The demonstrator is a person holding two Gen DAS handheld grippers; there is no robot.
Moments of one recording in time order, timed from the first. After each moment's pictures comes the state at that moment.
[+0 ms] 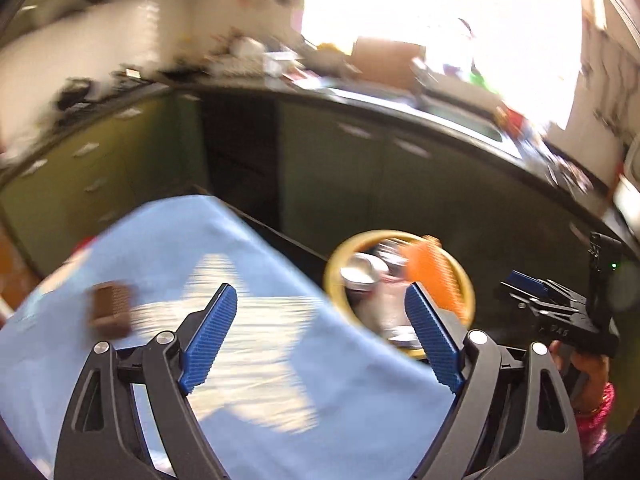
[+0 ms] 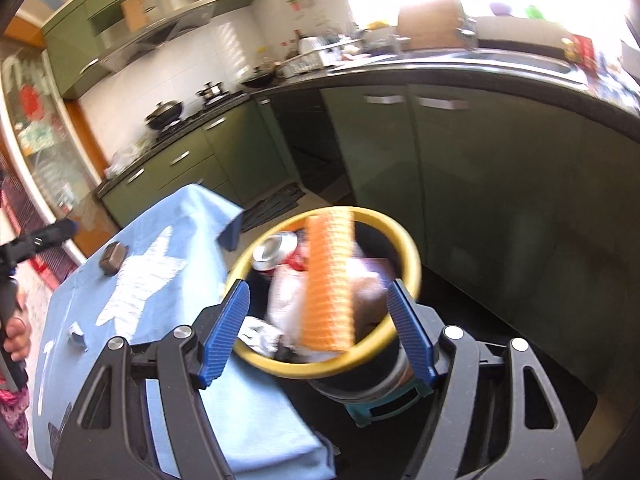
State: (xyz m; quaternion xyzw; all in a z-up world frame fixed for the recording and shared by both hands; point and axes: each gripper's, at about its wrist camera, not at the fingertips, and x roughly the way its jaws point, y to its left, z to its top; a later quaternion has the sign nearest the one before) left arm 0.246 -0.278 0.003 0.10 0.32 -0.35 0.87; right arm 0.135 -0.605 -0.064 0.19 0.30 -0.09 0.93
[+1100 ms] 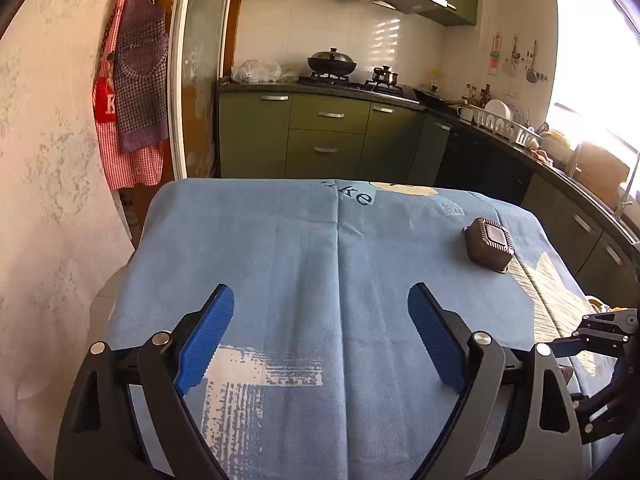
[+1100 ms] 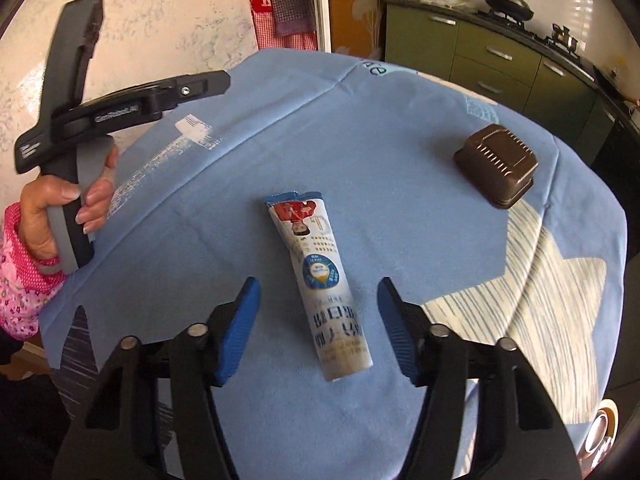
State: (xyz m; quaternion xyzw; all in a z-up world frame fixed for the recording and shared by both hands) left arm 0.266 0.049 -0.093 -0.05 0.30 -0.01 0.95; right arm 0.299 -0.232 -0.098 -0.14 0.45 0.34 0.81
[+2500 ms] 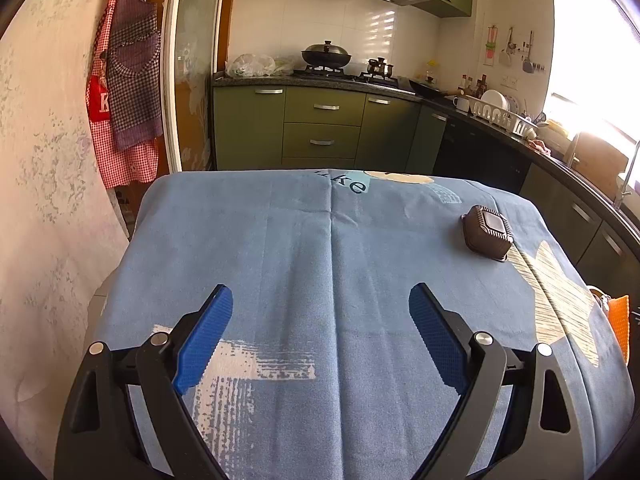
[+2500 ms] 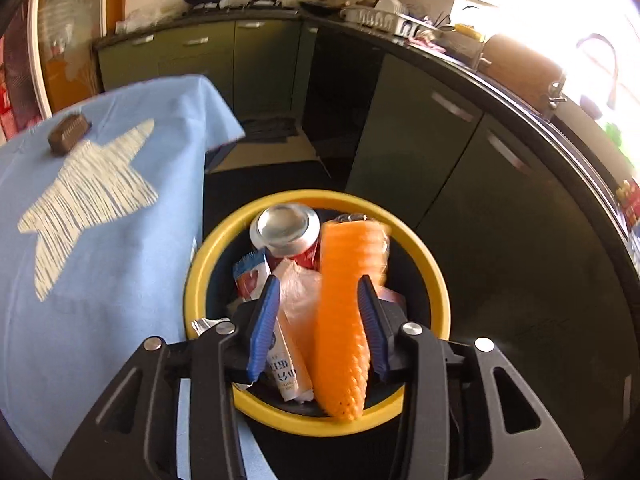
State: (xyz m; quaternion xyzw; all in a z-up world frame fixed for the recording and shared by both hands) left arm 0.267 0.040 -0.098 -0.04 0.32 -0.02 0.95; right arm 0.223 -0.540 -0.092 -0.02 0.41 -0.11 0.91
